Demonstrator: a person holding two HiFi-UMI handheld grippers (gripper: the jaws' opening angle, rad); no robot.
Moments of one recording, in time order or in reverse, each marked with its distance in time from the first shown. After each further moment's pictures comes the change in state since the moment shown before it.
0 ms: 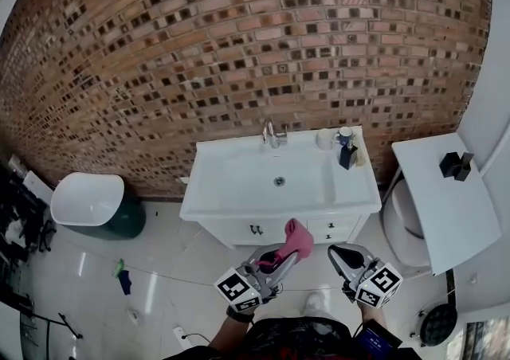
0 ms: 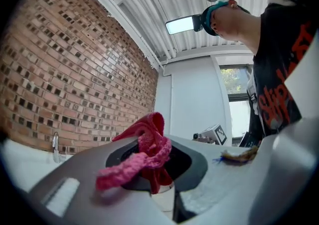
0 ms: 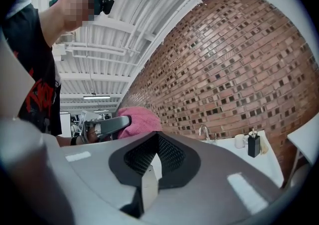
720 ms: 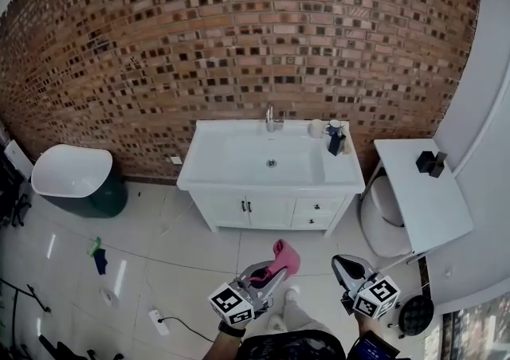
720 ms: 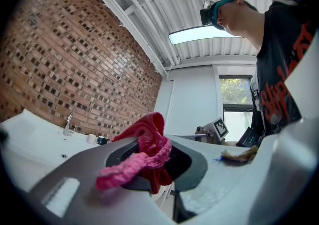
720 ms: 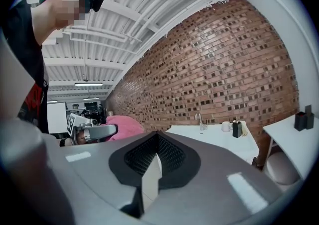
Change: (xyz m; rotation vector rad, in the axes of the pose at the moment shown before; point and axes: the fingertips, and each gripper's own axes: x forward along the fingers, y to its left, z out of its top) left arm -0.161 -0.155 -0.033 -0.132 -0.043 0.051; right arm -0.097 0.173 -0.041 -0.016 0.132 -0.156
